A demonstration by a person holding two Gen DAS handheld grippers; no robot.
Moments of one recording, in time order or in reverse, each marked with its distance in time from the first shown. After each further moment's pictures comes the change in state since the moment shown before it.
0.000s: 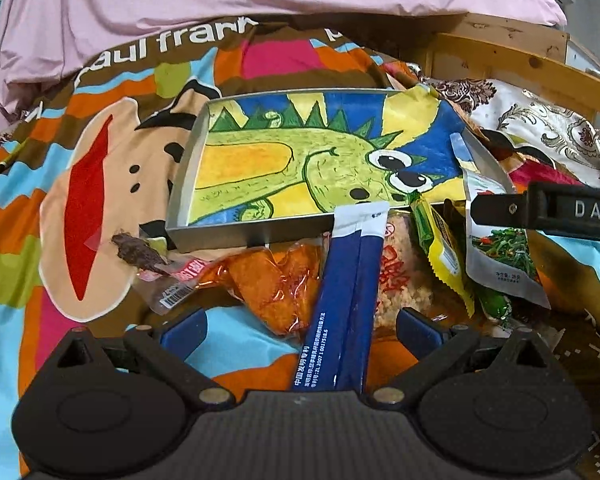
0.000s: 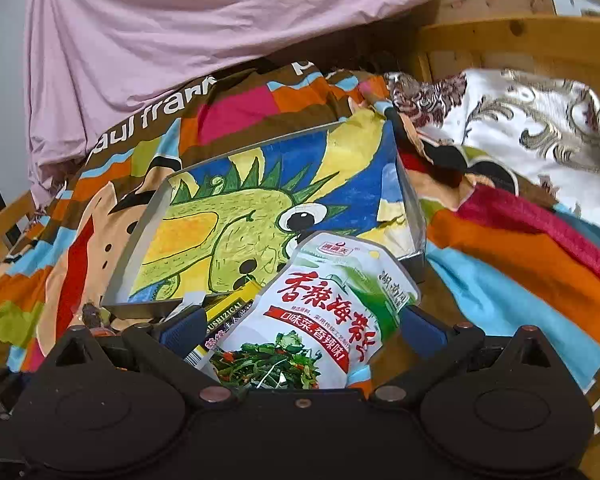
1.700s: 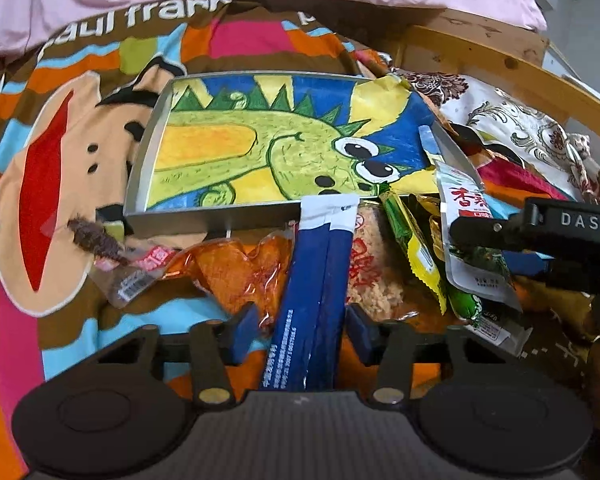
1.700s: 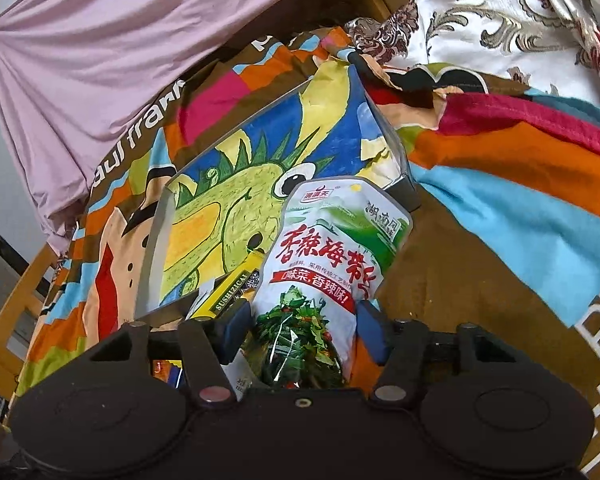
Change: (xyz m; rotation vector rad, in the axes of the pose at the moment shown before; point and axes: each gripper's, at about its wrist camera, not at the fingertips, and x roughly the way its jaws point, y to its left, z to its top) left arm 0.010 0.010 0.003 -0.038 0.060 -0.165; right arm -0.006 -0.023 -0.014 0.257 0.088 0.076
